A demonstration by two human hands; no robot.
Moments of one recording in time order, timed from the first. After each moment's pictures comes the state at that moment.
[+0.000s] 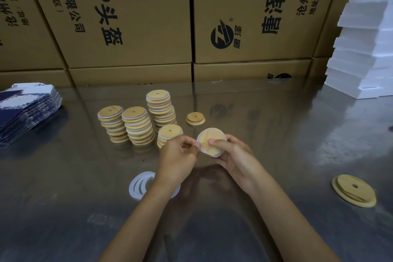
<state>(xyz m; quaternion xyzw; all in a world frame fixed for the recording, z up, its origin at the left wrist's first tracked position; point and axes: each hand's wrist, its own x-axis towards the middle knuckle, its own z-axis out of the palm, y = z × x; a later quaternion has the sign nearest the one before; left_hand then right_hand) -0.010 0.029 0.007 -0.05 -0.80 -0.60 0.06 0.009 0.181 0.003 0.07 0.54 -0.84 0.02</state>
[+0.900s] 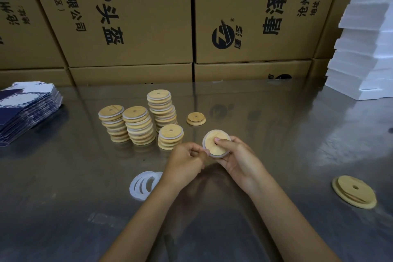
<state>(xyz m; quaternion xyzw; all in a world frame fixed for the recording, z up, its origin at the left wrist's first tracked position) -0.007 0.037 0.002 -0.05 -0.79 -0.61 -0.04 0.009 0.181 0.005 0.10 0.48 -0.87 0.01</state>
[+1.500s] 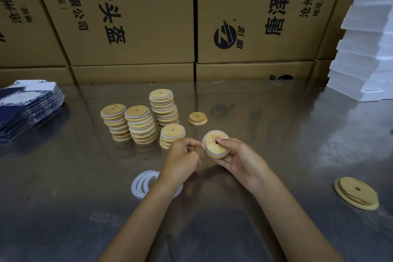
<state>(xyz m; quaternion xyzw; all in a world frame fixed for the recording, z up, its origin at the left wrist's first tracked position) -0.009 0.032 0.010 -0.03 -0.77 -0.64 -0.03 0.008 0.186 0.005 0.10 0.49 -0.87 0.06</state>
